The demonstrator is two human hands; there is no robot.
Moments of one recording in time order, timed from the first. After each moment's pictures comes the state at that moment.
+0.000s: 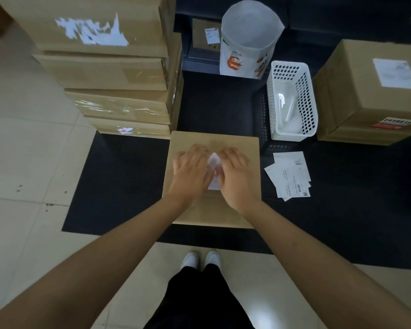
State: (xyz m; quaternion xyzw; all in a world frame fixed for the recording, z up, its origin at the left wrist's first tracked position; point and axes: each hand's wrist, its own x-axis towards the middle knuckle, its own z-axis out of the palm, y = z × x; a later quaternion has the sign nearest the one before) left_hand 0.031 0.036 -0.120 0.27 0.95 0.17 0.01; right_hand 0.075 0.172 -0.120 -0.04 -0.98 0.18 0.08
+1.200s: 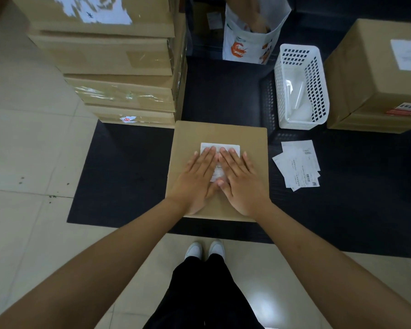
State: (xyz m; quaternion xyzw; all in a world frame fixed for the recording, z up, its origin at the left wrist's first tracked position) left_hand 0.049 0.011 -0.150 0.37 0.92 0.09 0.11; right_hand 0.103 0.176 -0.152 0.07 -0.99 0.05 -0.05
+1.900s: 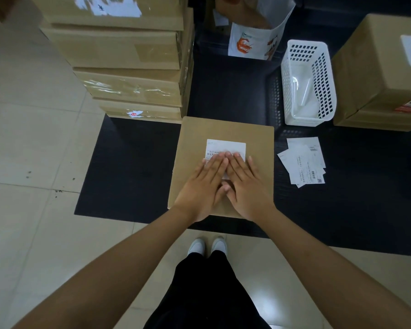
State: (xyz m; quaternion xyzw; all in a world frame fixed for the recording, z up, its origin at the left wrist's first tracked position) left_hand 0.079 0.007 -0.154 0.38 0.92 0.09 0.08; right_hand 0.124 0.167 -0.153 0.07 -0.99 0.04 -0.05
